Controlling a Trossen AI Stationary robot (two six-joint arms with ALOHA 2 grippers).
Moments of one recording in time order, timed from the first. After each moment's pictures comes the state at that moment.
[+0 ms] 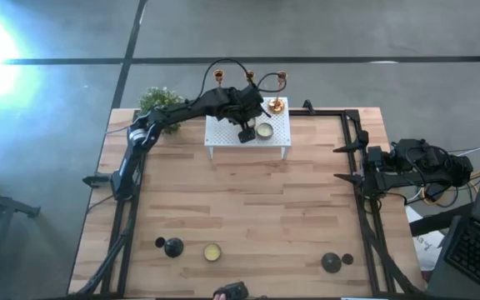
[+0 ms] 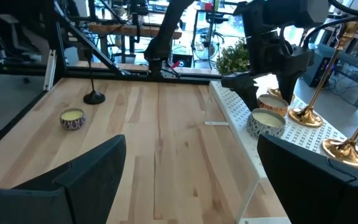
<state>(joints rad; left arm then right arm) 0.42 2.08 2.04 -0.99 -0.18 0.21 0.09 0.21 0.63 -0.63 0.16 -0.03</state>
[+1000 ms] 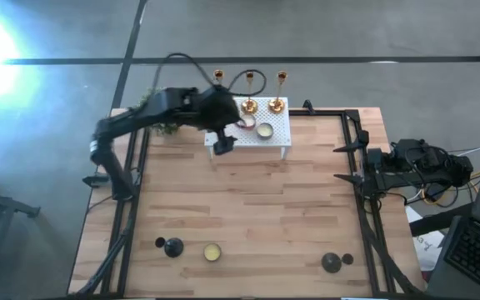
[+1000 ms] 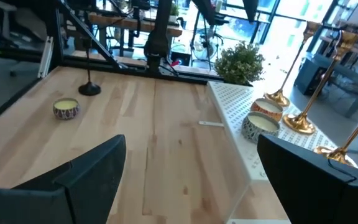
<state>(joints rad) 0.22 1.69 2.05 -1.22 -0.17 0.11 0.09 0.21 0.63 -0.64 0.16 -0.11</state>
